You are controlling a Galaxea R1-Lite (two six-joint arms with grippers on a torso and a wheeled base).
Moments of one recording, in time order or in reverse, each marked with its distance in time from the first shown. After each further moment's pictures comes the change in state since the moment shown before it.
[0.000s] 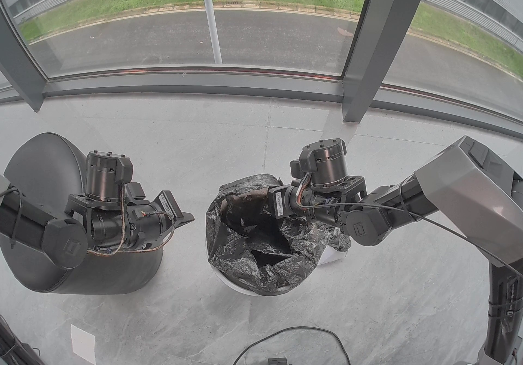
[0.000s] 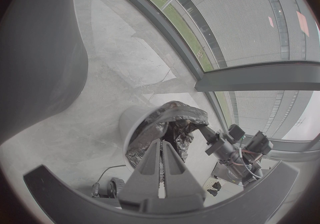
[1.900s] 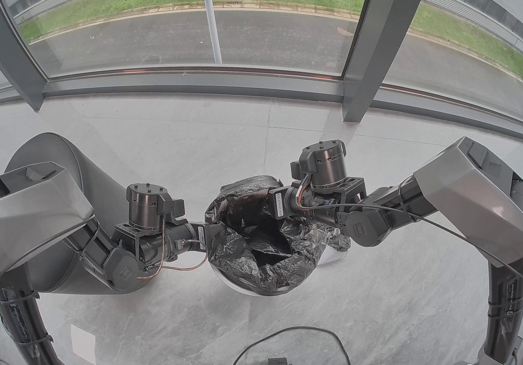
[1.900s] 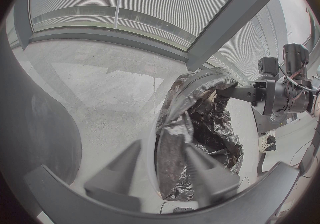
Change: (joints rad) left arm -0.043 0.327 0.029 -0.436 0.119 0.612; right arm -0.001 0.003 0.003 -0.001 0.001 0.012
